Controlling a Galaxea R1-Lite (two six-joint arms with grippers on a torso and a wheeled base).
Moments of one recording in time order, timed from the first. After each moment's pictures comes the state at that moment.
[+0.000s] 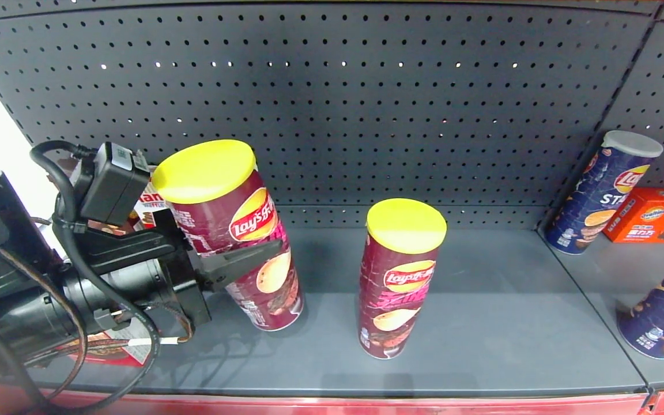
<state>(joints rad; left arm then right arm) -0.40 1.43 -0.55 -0.89 -0.55 0.07 0.13 0.07 -0.01 -0.06 -0.13 -0.08</state>
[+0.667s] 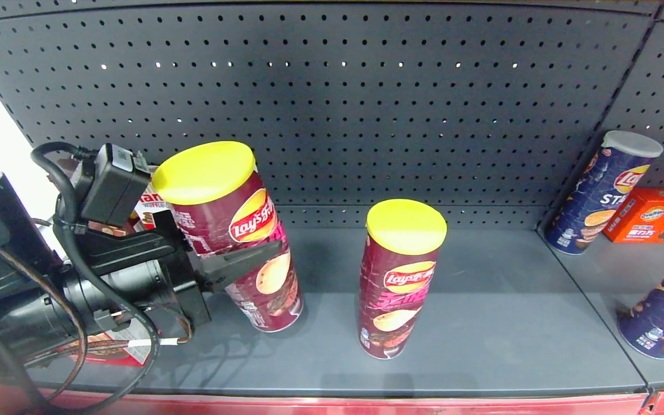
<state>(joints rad) -0.40 1.43 -0.55 -0.89 -0.55 0.07 0.12 0.09 0.00 0.00 0.00 0.00</state>
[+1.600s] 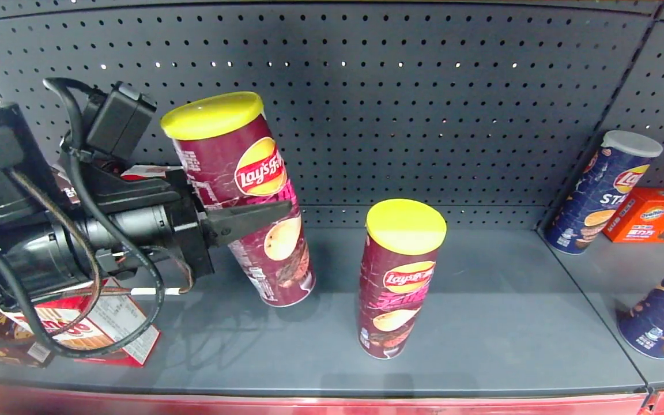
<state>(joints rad) -0.38 1.47 -0.79 -0.68 -0.65 0.01 0.12 0.09 0.00 0.00 0.00 0.00</state>
